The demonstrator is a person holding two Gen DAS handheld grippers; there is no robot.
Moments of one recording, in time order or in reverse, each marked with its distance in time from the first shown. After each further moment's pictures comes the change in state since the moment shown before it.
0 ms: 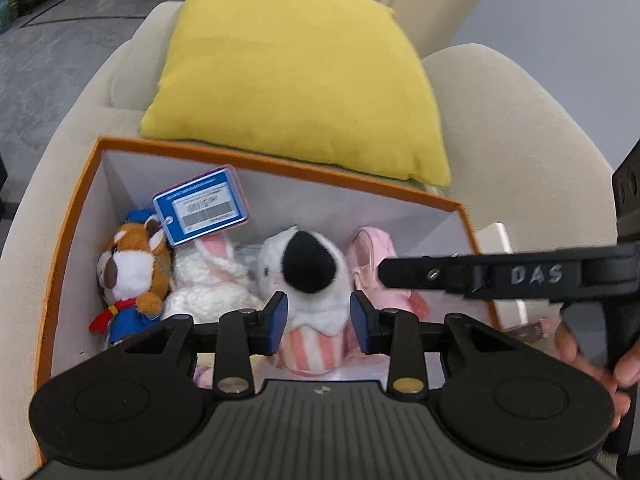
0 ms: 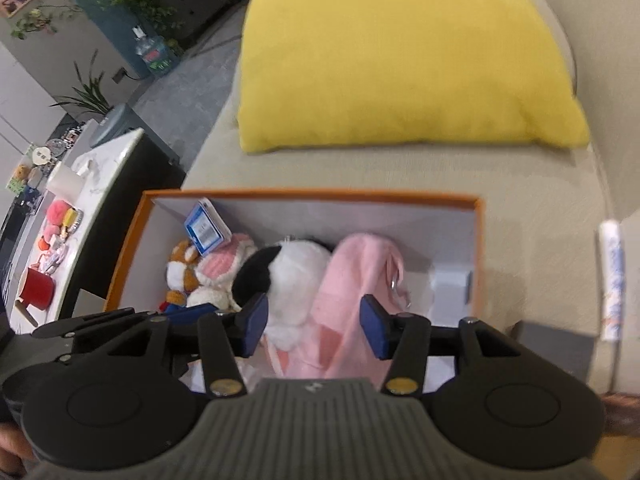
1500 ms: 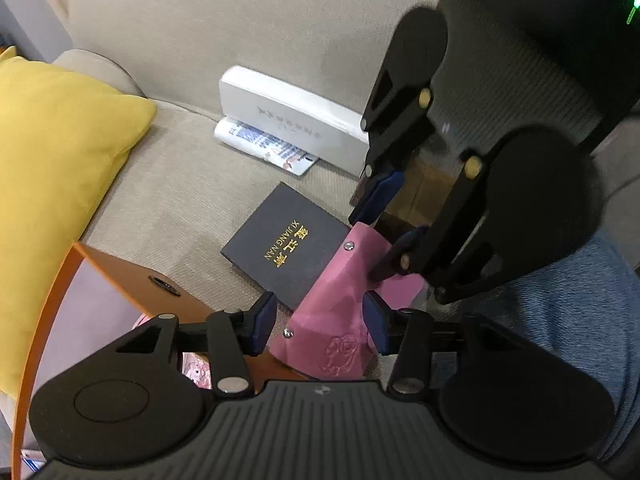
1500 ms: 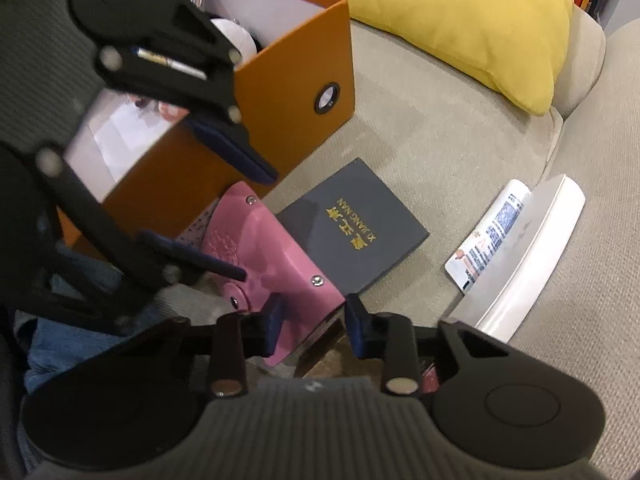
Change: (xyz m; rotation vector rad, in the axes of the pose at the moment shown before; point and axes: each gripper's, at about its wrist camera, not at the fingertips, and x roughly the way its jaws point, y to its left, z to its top) left arm 0.121 -0.218 -0.040 1.032 0.410 -0.043; right arm -0.045 -0.121 -0.075 -0.554 0.289 -0.053
